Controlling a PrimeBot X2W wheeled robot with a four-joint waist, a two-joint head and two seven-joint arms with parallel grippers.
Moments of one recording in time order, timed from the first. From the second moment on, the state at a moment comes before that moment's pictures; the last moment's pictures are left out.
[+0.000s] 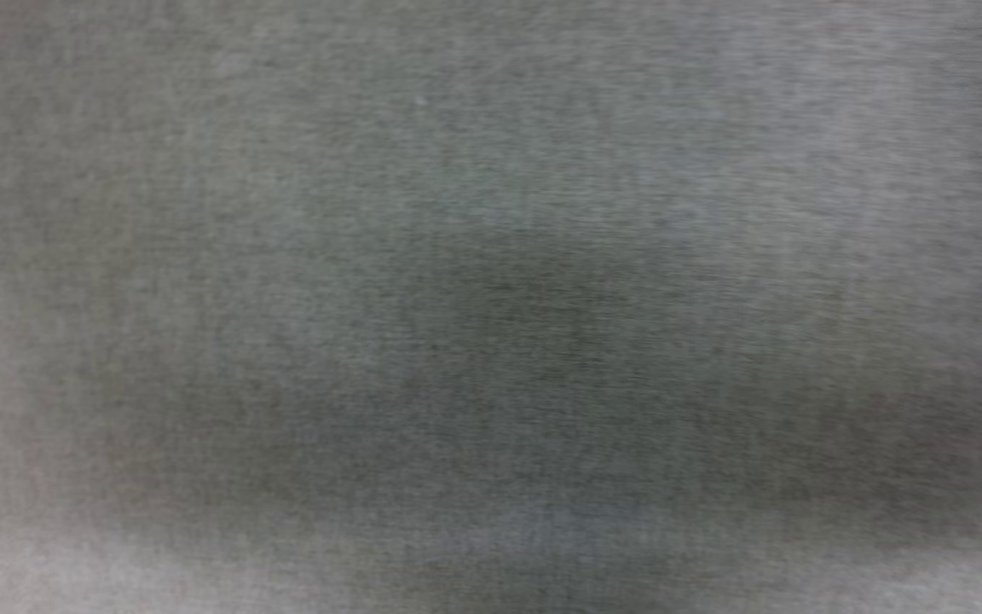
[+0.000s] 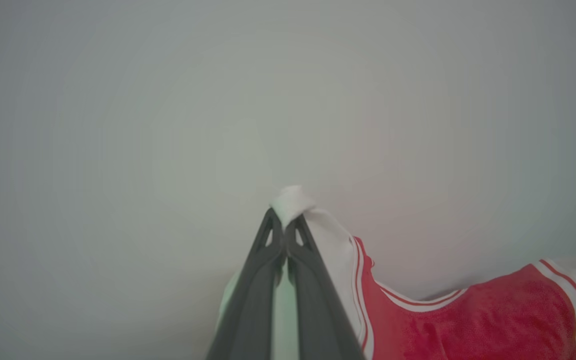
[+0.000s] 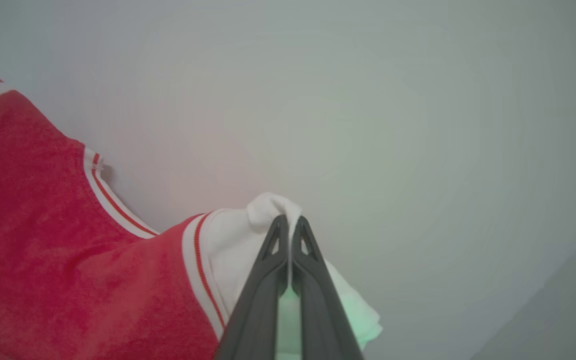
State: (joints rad) left arm -1.97 0.26 -0.45 1.12 -0.67 -0.13 -0.24; right arm -1.78 -0.23 0.14 1.00 0.01 0.13 -0.26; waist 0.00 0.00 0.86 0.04
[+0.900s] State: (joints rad) left arm -1.13 0.58 -0.78 0.58 -1.05 -0.13 -0.11; right arm -1.02 -0.75 0.71 0.41 0.58 0.13 -0.26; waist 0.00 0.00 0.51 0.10
